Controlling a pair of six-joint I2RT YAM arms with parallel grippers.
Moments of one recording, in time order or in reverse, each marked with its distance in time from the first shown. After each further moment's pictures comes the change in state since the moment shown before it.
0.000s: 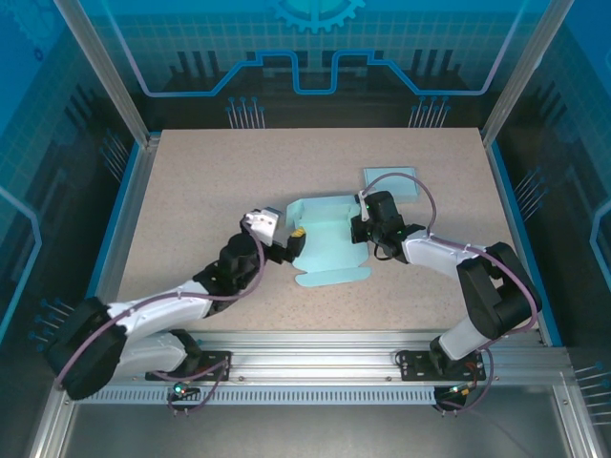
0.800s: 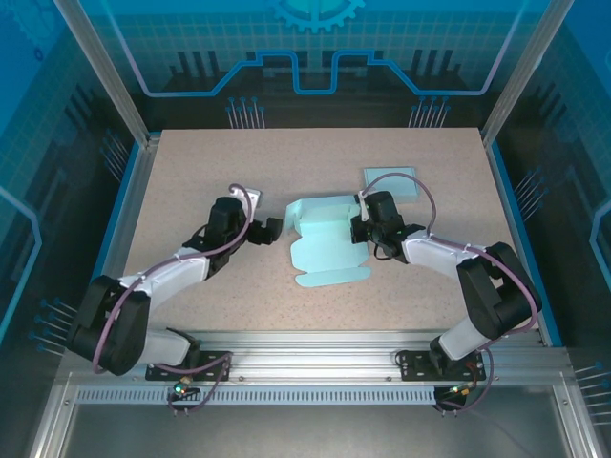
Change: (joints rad) left arm 0.331 0.235 0.208 -0.313 0.323 0.014; right arm 0.001 0.000 0.000 0.000 0.000 0.000
